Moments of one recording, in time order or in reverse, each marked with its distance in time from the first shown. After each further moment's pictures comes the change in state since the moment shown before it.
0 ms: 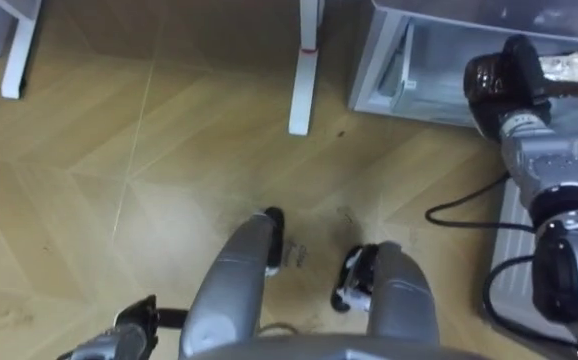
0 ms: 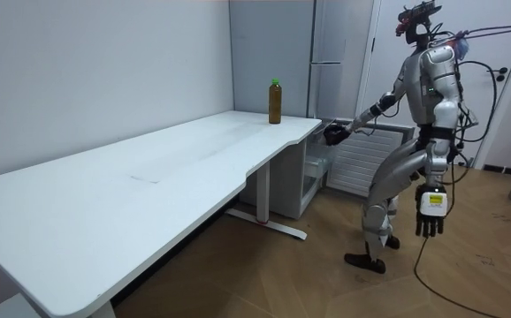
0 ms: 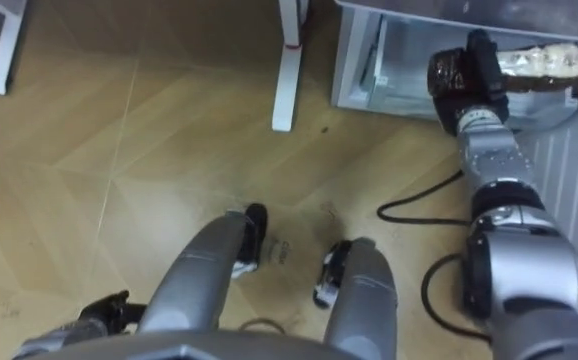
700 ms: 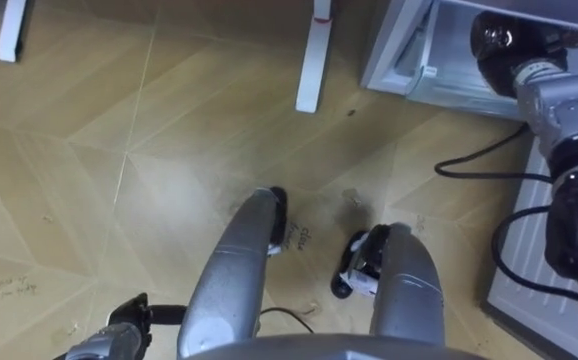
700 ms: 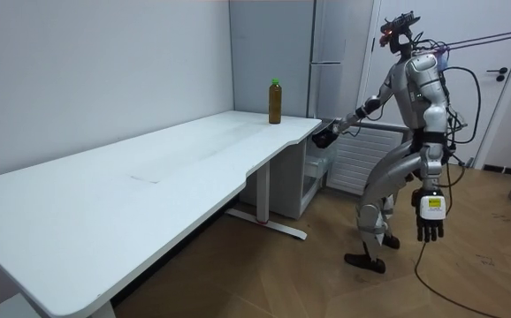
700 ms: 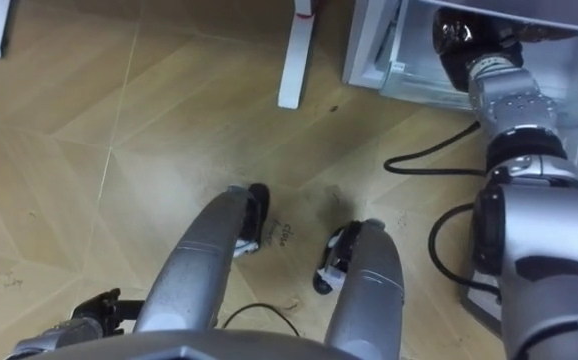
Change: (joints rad) left arm -0.003 0.016 0.003 0.003 -0.085 -0.018 0.031; right arm -0.171 -0.044 -0.001 0.042 -0.041 0.064 -0.149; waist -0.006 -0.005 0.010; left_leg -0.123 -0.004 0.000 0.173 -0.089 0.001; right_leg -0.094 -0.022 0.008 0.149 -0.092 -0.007
